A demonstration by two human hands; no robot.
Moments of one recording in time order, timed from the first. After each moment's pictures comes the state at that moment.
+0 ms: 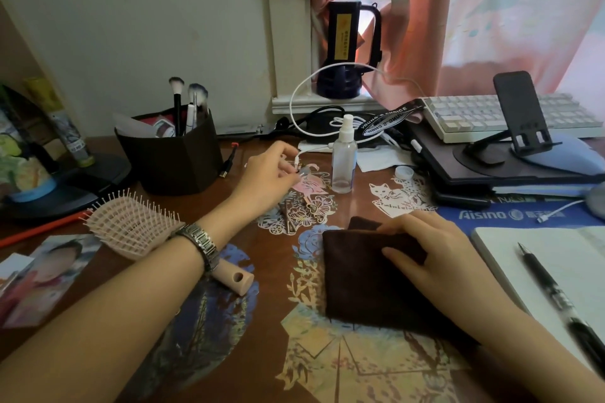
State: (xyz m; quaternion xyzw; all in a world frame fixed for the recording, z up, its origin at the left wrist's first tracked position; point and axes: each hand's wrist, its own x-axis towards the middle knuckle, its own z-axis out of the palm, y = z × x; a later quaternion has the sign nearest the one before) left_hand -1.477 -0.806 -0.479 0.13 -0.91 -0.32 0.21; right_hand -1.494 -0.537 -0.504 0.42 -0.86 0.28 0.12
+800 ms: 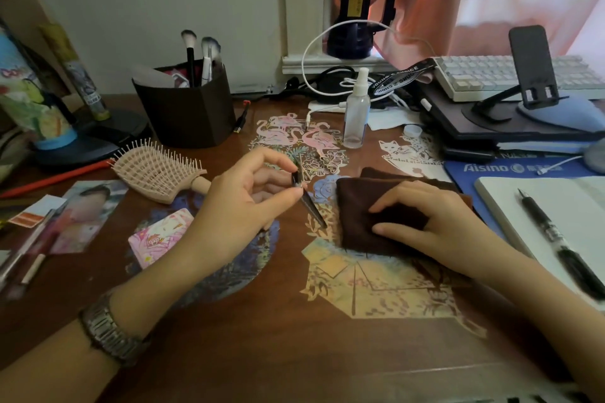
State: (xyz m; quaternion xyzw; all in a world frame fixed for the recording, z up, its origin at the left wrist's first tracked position) left_hand -1.328 -0.762 -0.479 0.05 -0.81 -0.54 0.22; right_hand -1.473 -0.534 -0.505 0.50 -0.81 0.29 0.01
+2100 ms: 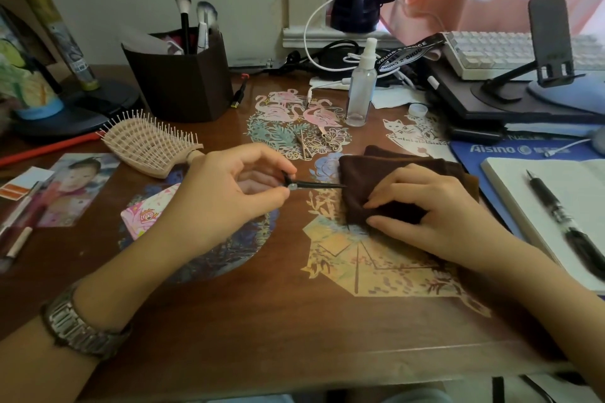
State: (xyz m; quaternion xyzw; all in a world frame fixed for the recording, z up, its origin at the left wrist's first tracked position) left_hand -1.311 -0.770 -0.478 0.06 -0.86 -0.47 0.18; right_hand -1.461 -0.540 -0.508 0.57 -0.77 0.27 0.04
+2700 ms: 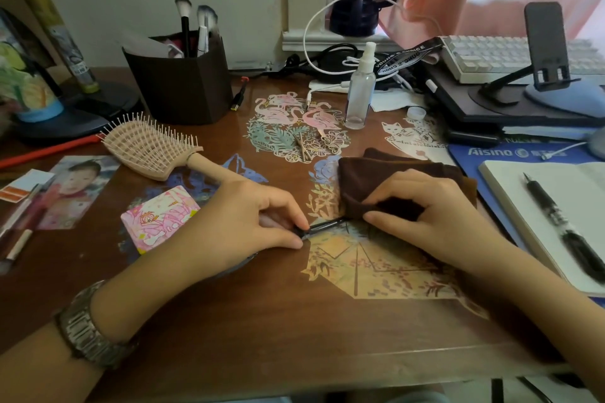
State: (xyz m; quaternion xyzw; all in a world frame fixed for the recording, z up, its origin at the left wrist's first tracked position) left_hand -1.310 -0.761 -0.486 0.04 -0.90 -0.43 0.05; right_hand -1.456 -0.543 -0.506 0.52 -0.79 0.32 0.02
